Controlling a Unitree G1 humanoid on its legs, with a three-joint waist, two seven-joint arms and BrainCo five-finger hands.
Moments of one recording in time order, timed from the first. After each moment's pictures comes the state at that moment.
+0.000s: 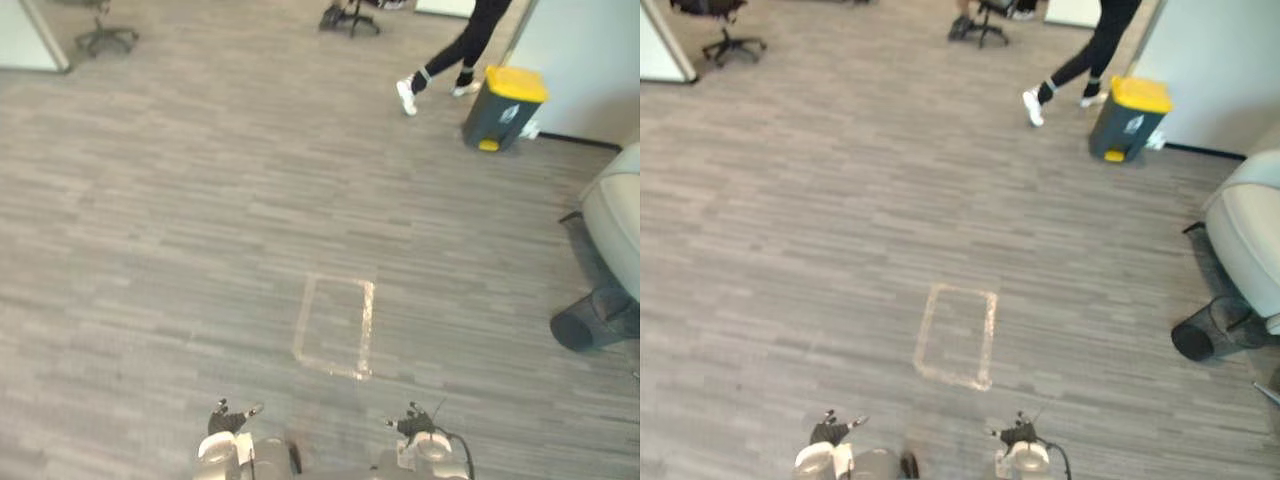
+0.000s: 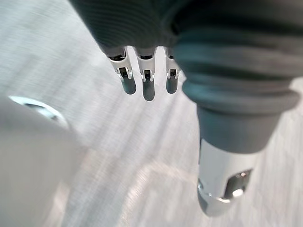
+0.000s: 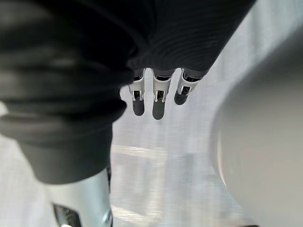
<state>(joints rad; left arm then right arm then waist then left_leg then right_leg) 0.01 -0.03 0.24 0.94 0.03 -0.02 0.19 0.01 0.07 -0.19 0.91 -0.20 0.03 -0.17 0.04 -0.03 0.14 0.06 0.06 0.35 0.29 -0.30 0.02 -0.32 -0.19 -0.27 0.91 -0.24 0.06</state>
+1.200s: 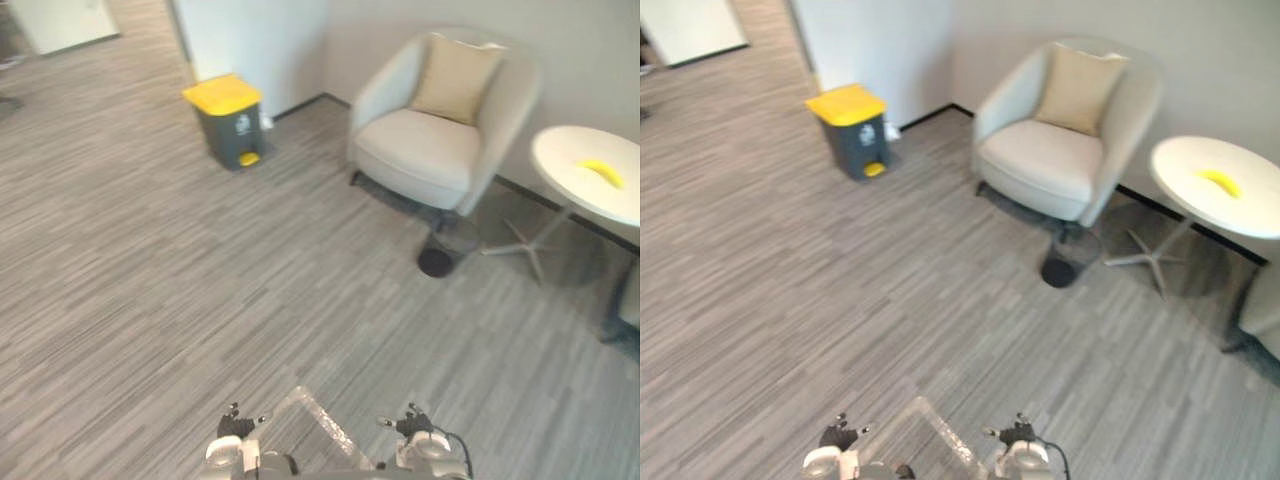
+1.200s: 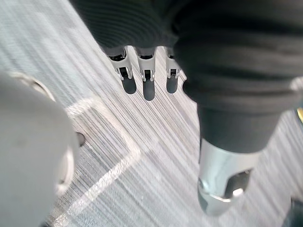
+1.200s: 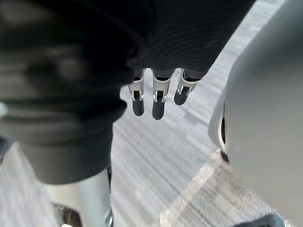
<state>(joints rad) 0.04 0.02 0.20 0.99 0.06 -0.03 0.17 -0.03 0.05 -0.22 1.01 -0.20 0.05 -0.17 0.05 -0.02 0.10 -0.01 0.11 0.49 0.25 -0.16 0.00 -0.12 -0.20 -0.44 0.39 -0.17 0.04</state>
